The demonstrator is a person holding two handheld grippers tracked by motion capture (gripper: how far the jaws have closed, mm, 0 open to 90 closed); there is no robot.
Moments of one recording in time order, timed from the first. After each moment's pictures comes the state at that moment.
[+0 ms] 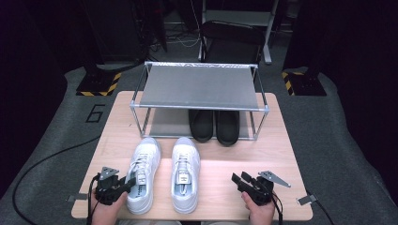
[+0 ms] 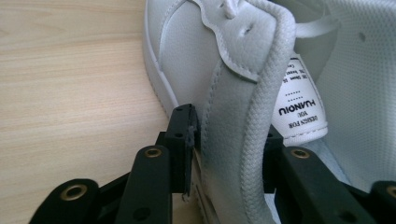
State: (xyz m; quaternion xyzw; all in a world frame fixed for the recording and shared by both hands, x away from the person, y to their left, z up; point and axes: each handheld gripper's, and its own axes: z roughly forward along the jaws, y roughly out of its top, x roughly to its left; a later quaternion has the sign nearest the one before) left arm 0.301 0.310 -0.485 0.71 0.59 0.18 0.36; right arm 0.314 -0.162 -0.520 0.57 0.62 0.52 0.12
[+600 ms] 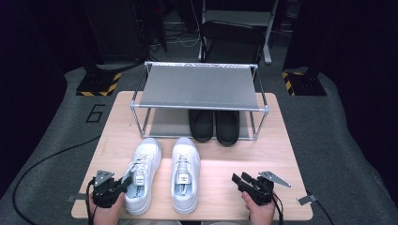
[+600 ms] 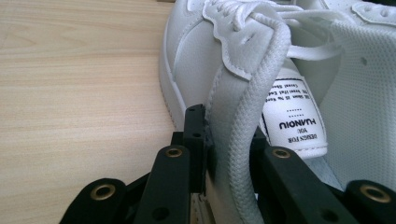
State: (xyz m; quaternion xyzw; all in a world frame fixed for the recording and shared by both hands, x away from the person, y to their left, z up) left arm 0.292 0.318 -0.491 0.67 0.59 0.21 0.40; right arm 0.315 -0.164 -0.523 0.58 0.61 0.52 0.11
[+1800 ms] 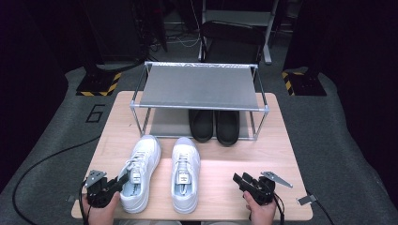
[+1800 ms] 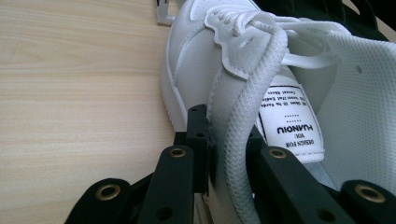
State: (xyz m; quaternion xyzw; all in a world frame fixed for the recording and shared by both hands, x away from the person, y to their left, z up) left arm 0.289 0.331 -0.483 0.65 0.59 0.20 0.44; right arm 0.316 -0.168 -0.526 0.60 0.60 0.53 0.10
